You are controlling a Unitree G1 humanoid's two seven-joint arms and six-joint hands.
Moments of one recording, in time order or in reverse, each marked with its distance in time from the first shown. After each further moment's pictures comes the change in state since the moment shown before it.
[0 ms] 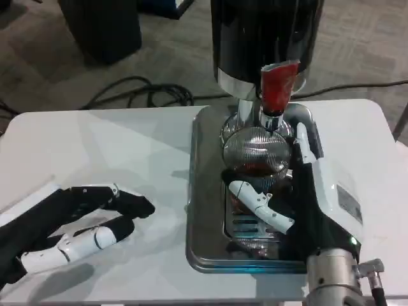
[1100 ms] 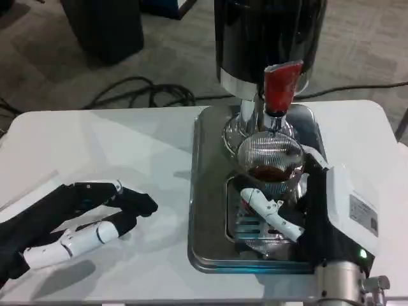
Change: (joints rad) left arm -0.020 0.006 -0.010 0.000 0.000 0.002 0.000; right arm 0.054 0.018 0.018 0.017 -0.102 0.006 -0.113
